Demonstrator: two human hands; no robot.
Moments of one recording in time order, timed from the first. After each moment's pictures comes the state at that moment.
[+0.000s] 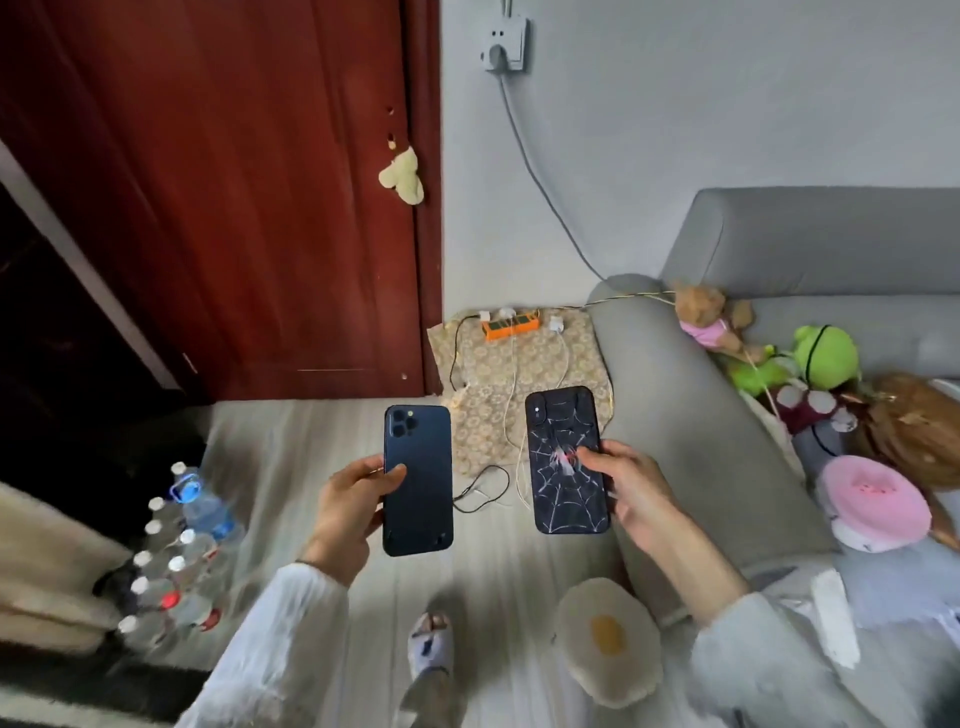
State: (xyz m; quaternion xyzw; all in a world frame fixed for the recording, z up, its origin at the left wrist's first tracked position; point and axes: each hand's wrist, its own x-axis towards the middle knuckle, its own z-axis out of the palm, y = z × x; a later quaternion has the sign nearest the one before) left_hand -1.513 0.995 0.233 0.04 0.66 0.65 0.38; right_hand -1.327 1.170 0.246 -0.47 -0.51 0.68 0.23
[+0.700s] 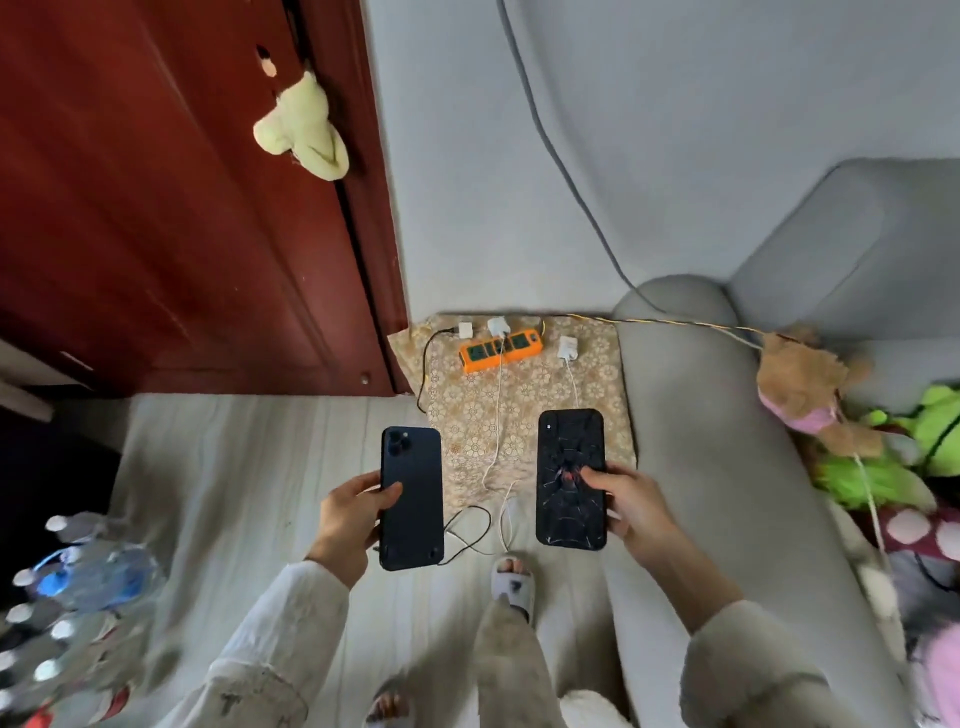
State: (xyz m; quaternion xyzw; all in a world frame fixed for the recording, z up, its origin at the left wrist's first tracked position) left_hand -1.717 1.373 0.114 -0.09 0.70 0.56 0.43; right_hand -1.522 1.564 0.120 -0.59 -0.42 0.68 0.12
